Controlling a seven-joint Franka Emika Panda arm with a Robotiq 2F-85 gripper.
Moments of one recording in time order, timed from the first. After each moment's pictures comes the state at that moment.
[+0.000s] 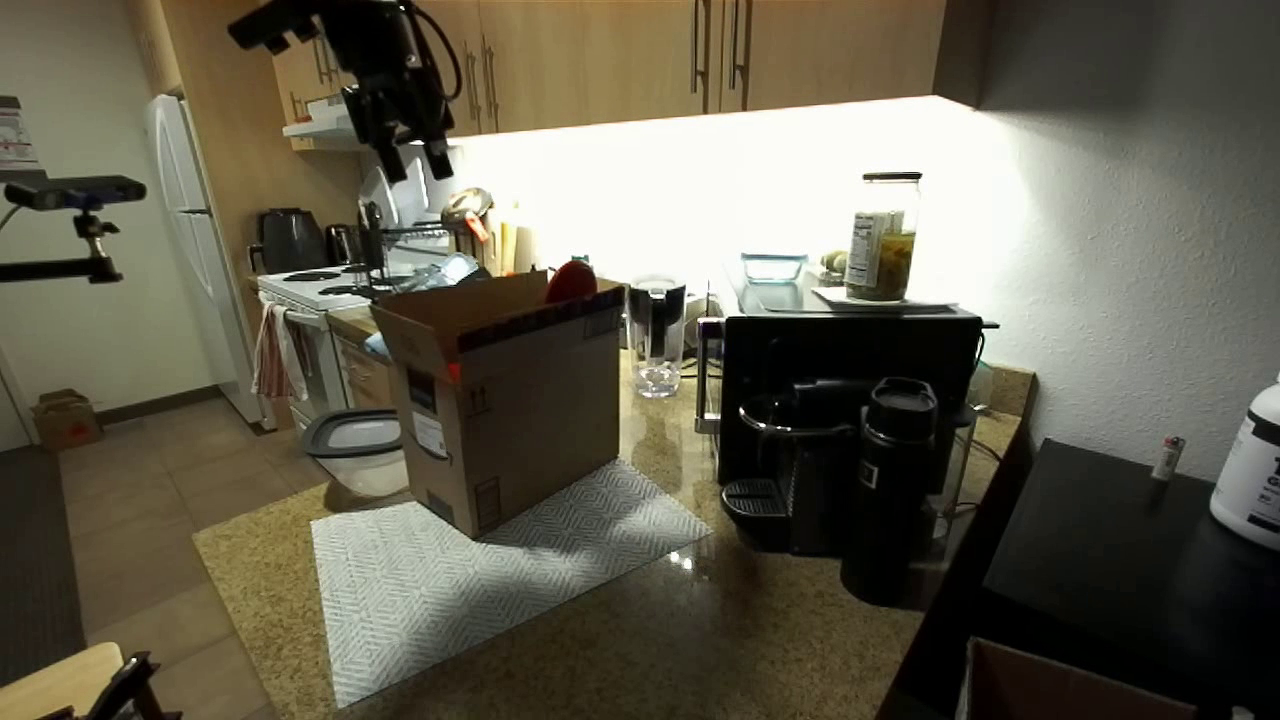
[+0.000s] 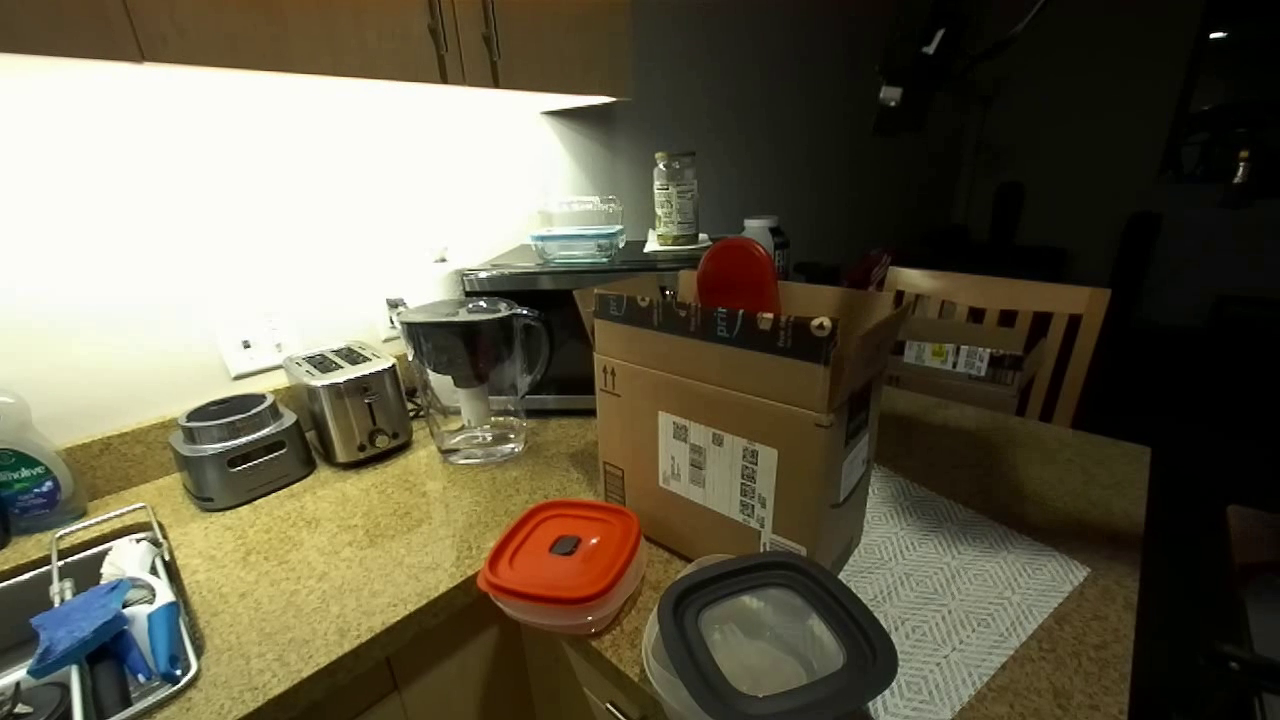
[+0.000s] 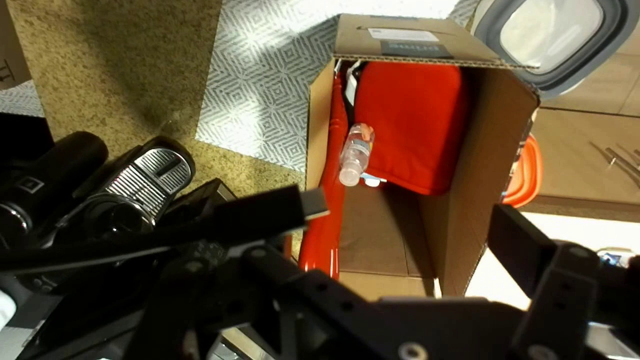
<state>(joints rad) 0.08 -0.31 0.14 -1.91 -0.03 1.83 0.17</state>
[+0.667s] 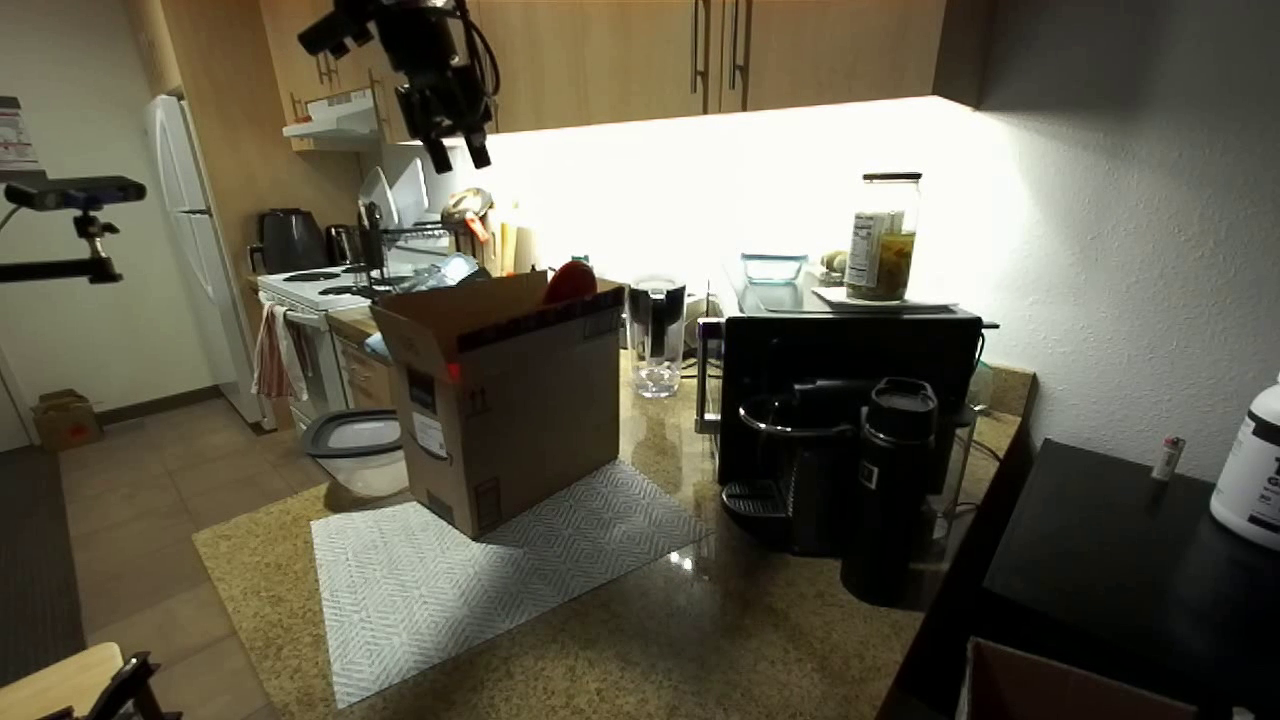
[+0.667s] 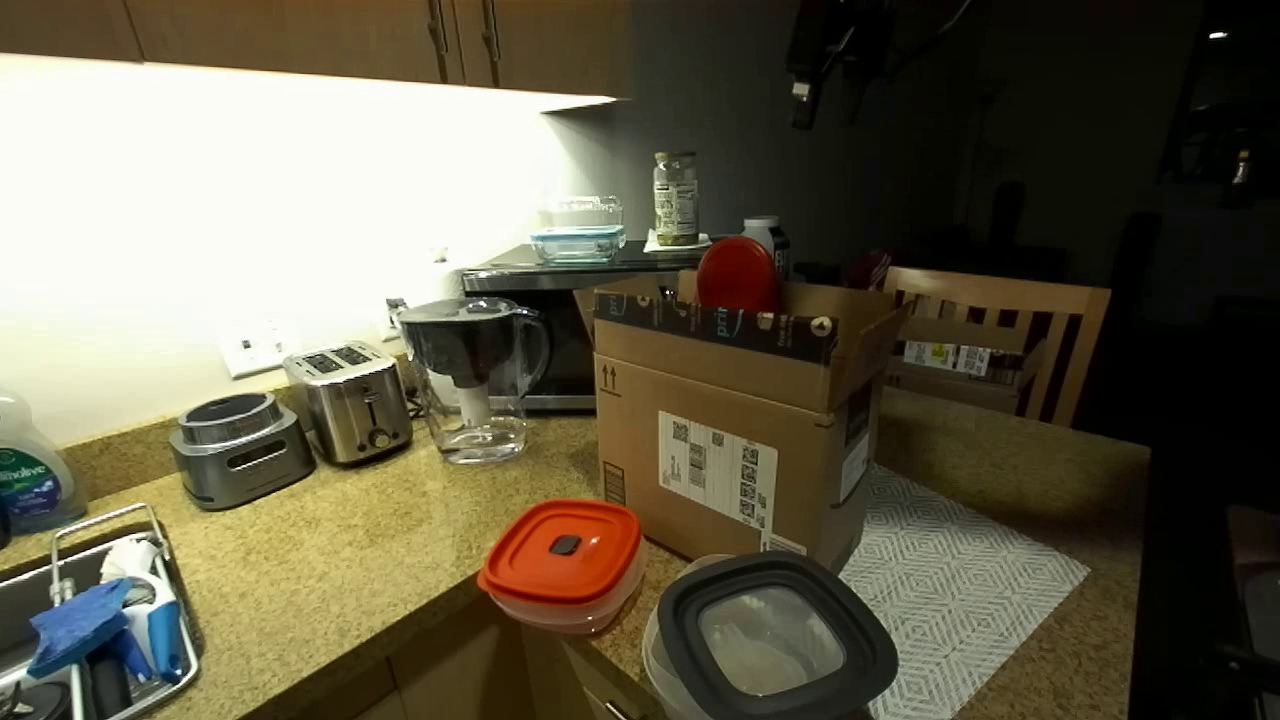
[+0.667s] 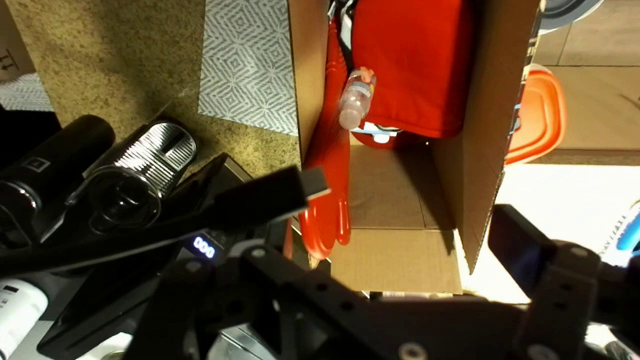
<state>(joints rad) 0.08 -0.10 0.16 -1.67 -0.10 1.80 0.31</state>
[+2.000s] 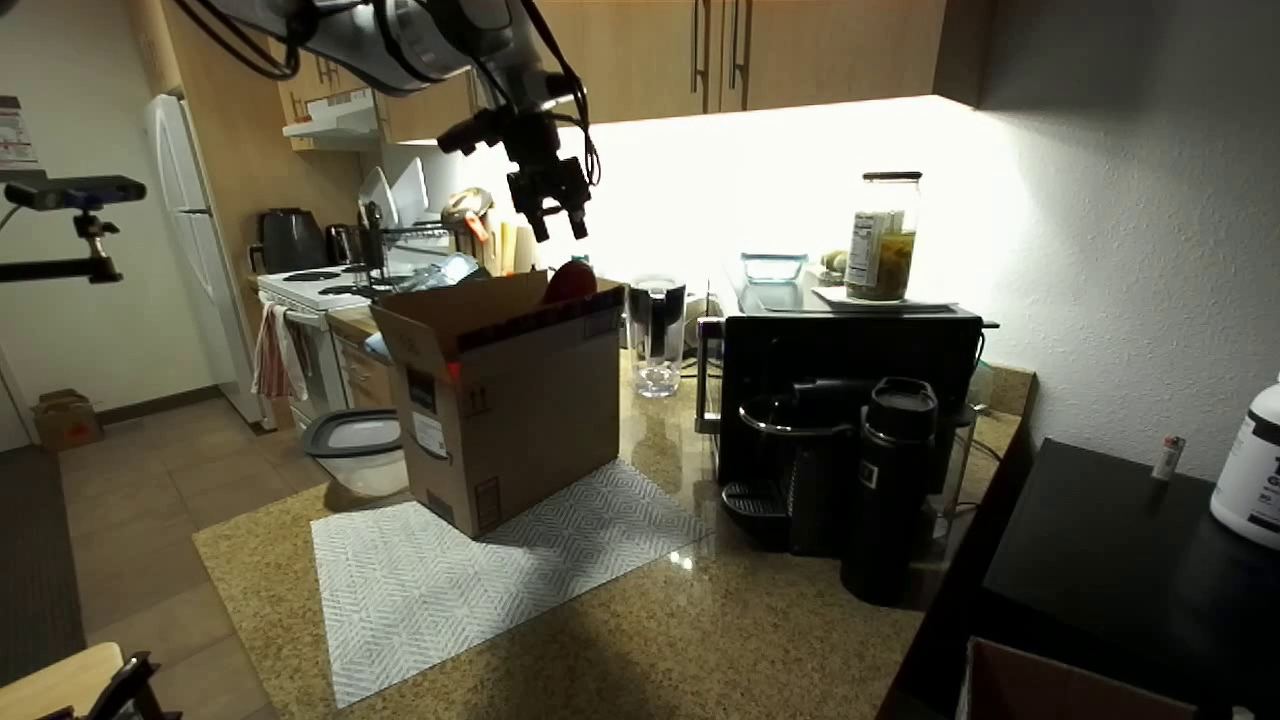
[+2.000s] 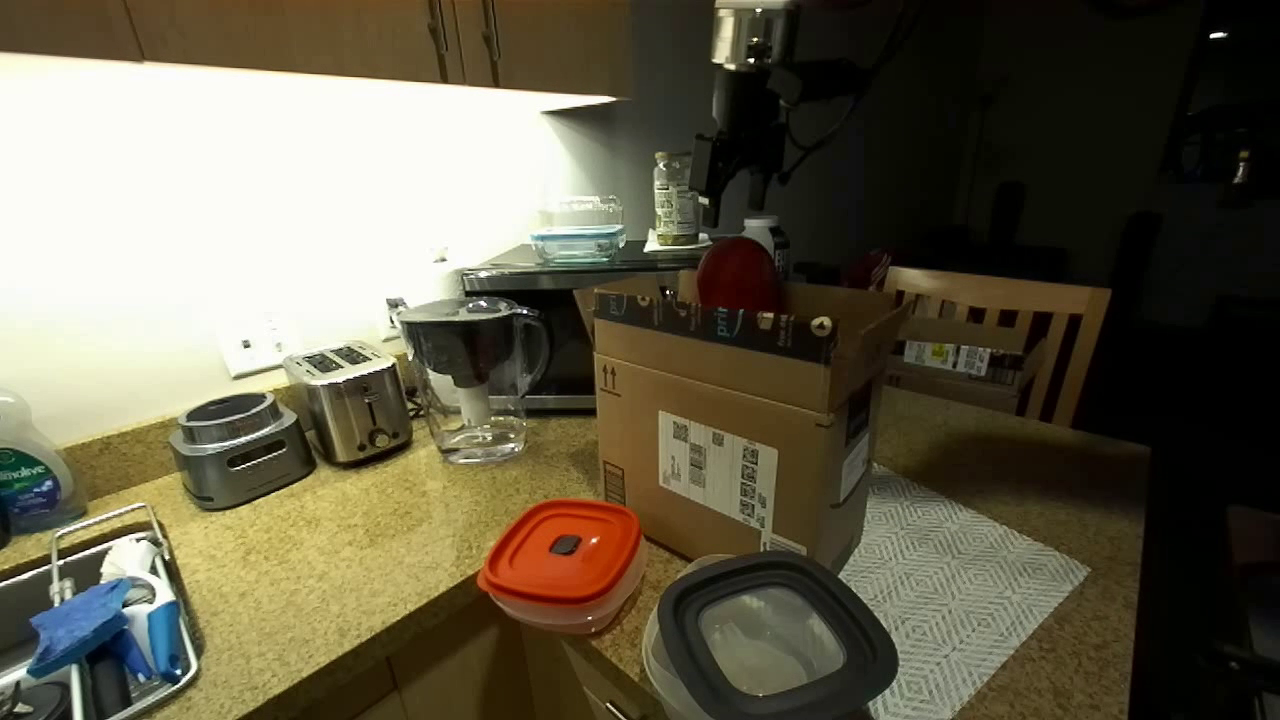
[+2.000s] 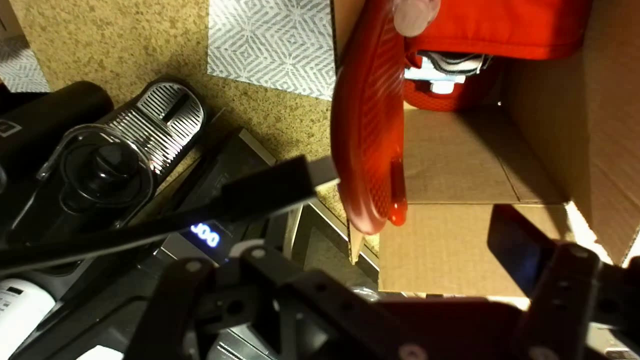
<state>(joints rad) 0.12 0.30 0.08 -1.39 -0.21 1.87 0.33</state>
